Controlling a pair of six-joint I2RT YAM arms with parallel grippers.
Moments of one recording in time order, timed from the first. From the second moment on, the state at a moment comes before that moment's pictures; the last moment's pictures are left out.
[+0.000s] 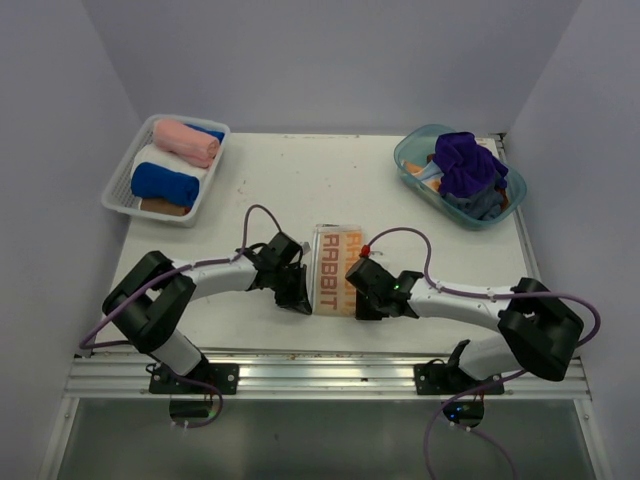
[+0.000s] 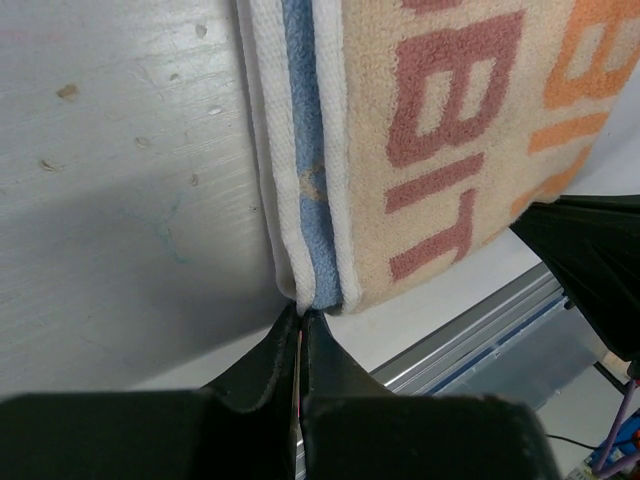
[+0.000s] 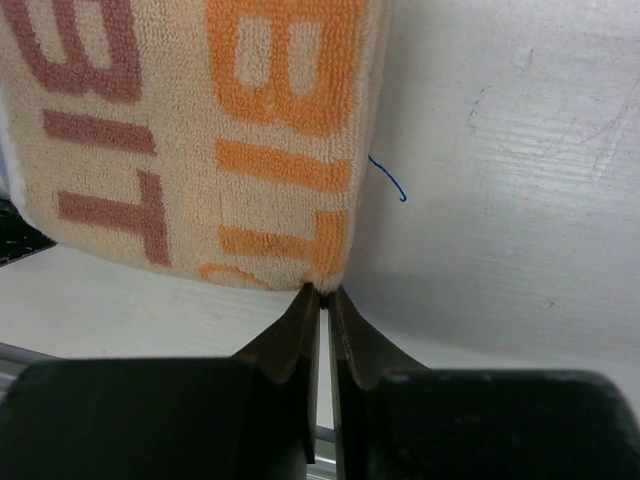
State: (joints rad) left arm -0.71 1.59 0.74 -0.29 0.37 -0.73; right arm 0.94 1.39 0.66 -0.41 0.16 0.92
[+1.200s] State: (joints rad) left arm -0.57 1.62 1.05 -0.44 0.33 -0.74; right arm 0.80 1.46 0.99 -0.56 0.25 0.79
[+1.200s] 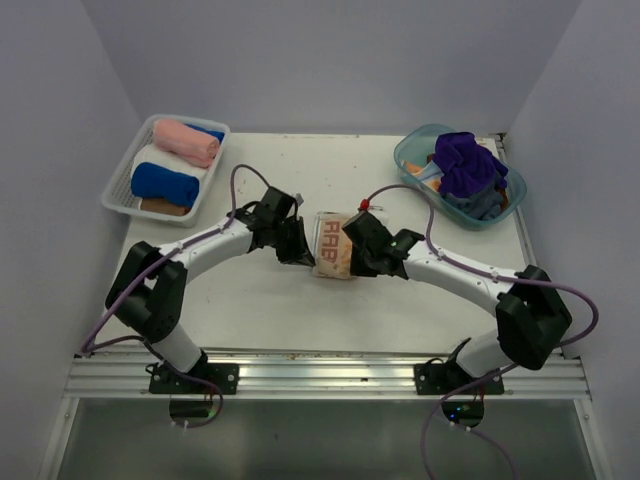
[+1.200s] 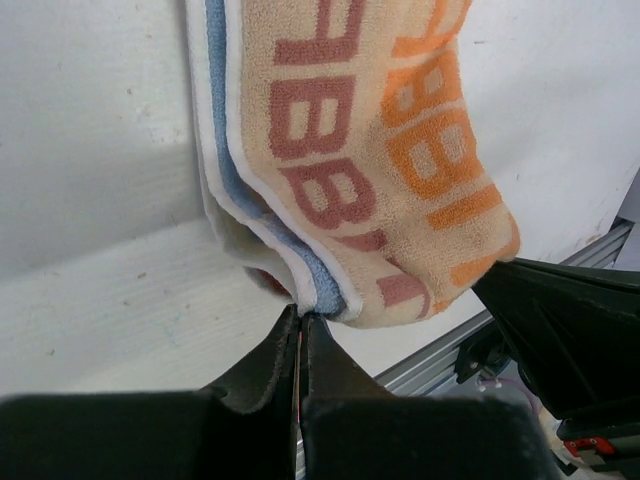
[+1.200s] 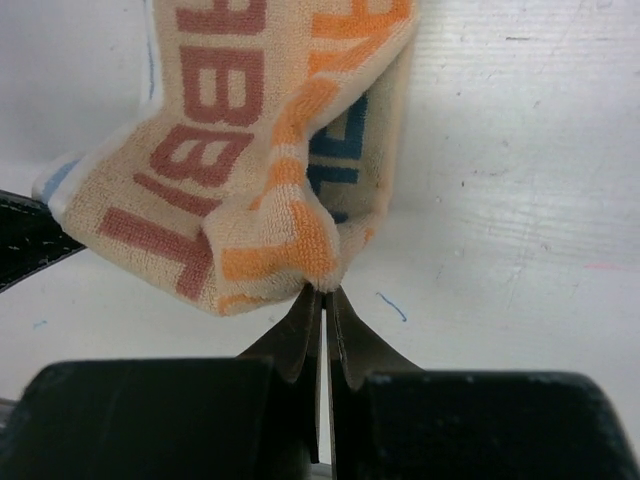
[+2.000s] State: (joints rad) left arm -0.49 1.74 1.06 -0.42 0.46 -0.71; right arm 0.74 1.51 0.99 -0.58 0.16 0.77
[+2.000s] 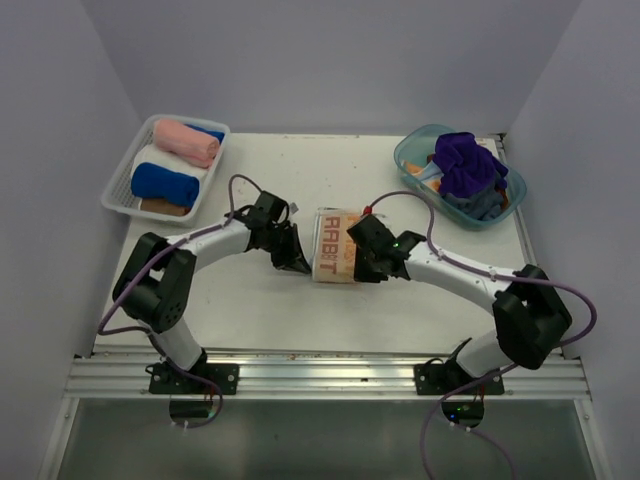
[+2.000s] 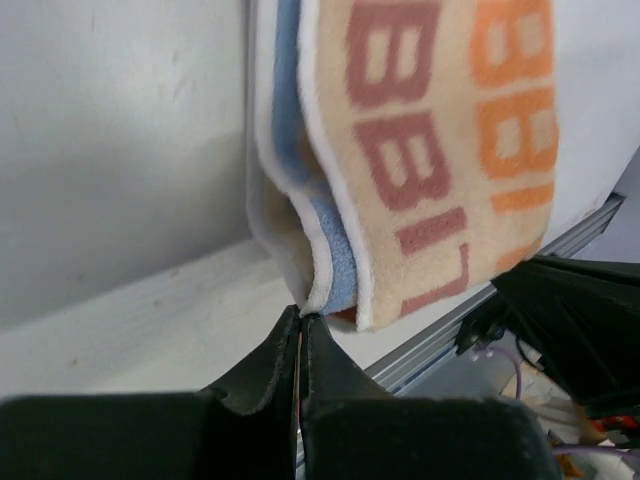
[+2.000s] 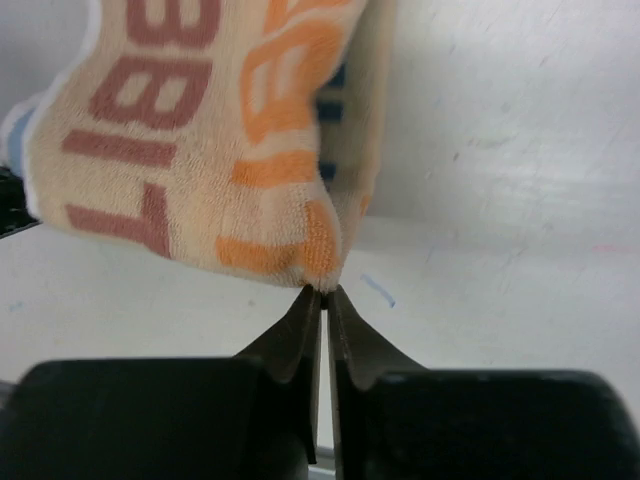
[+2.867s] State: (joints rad) left arm -0.55 1.67 0.99 -0.38 0.45 -0.65; right arm 0.79 1.60 1.05 -0.58 0.22 0.80
